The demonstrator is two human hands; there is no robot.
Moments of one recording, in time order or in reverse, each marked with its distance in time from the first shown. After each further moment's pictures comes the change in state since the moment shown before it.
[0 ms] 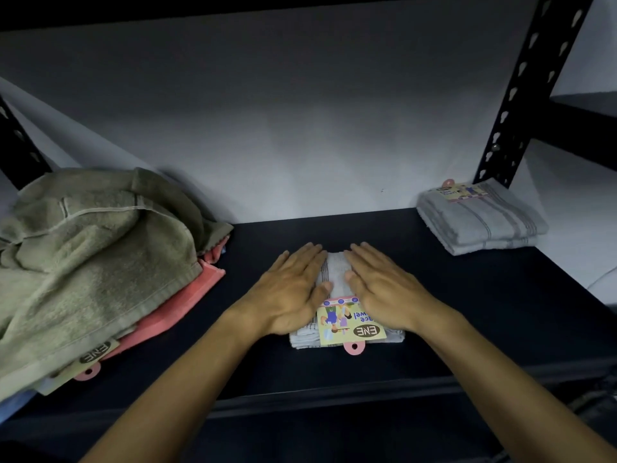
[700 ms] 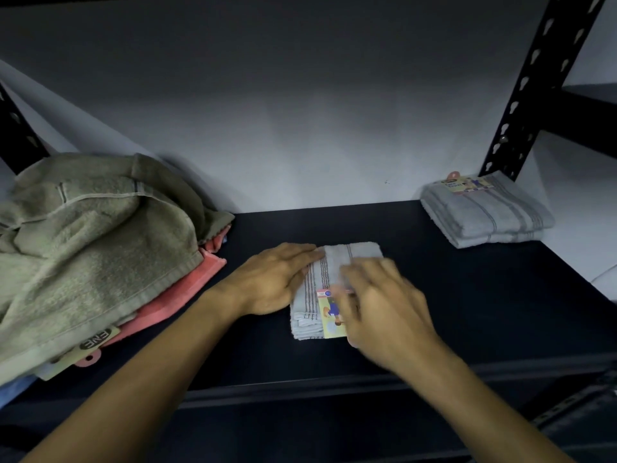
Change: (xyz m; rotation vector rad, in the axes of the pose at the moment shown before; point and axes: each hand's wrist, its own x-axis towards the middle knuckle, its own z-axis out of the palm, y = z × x) left_hand -0.004 -0.032 -0.007 -0.059 0.040 0.074; right_hand -0.044 -0.049 0.017 -0.175 0.500 0.015
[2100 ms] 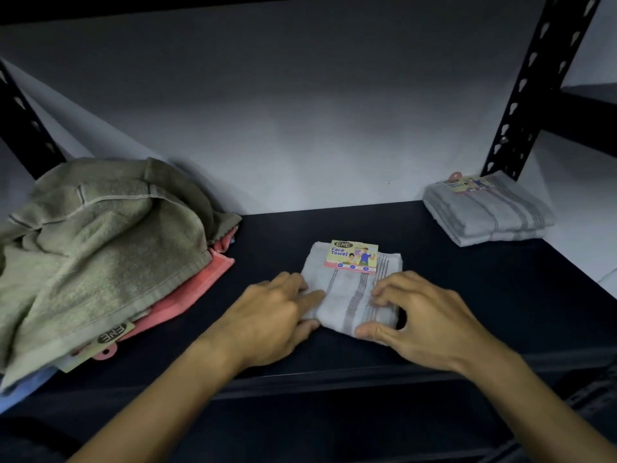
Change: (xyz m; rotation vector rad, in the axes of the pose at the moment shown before) left_hand -0.061 0.031 0.015 0.282 0.216 0.151; right_hand -0.016 0.048 -0.014 0.118 -0.227 -0.086
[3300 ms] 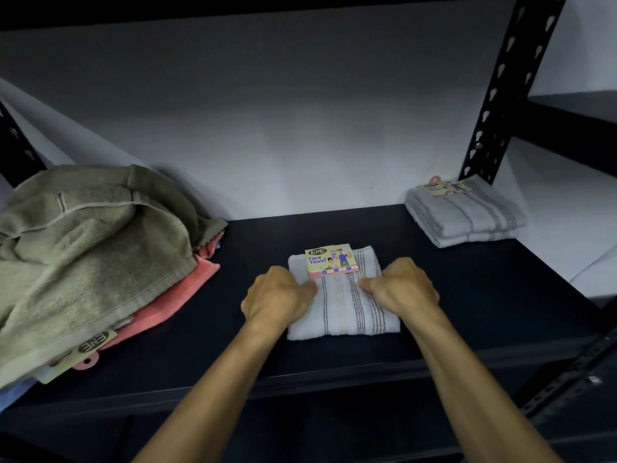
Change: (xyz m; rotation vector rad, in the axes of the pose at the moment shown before) left_hand 0.066 0.035 -0.012 -0.560 -0.187 -1.074; right_hand 0.048 -0.007 -0.009 0.324 -0.116 0.861
